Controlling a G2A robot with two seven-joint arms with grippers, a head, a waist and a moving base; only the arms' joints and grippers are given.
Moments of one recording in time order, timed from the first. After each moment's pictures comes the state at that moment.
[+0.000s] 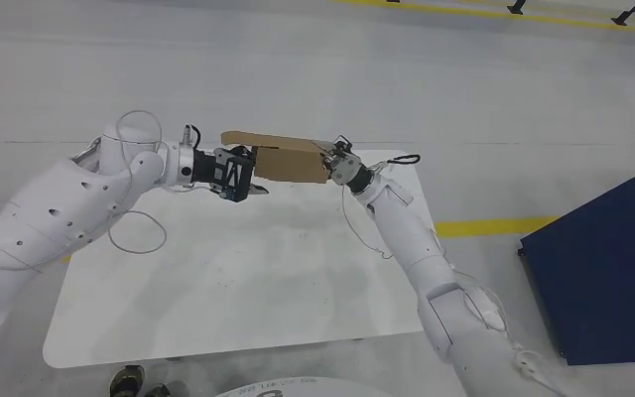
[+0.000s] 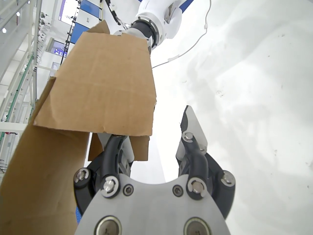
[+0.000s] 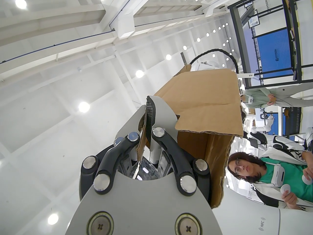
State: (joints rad) left arm 0.51 -1.08 -0.44 -1.23 1.88 -0.64 0.69; right arm -0.94 -1.25 1.16 -0.75 1.22 0.18 1.33
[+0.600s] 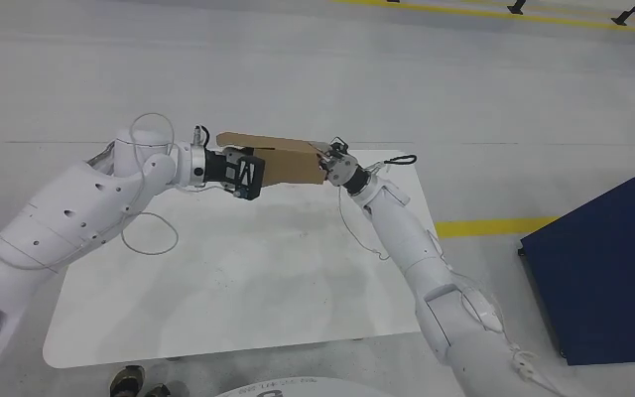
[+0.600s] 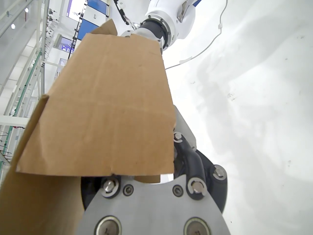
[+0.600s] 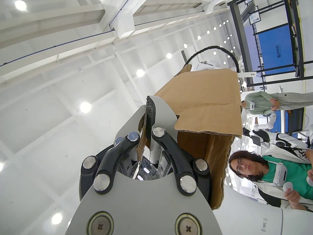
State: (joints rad) left arm 0.53 -1.13 -0.45 -1.21 1.86 -0.61 0.63; right arm -0.95 -1.26 1.17 -0.76 1.21 0.19 1.32
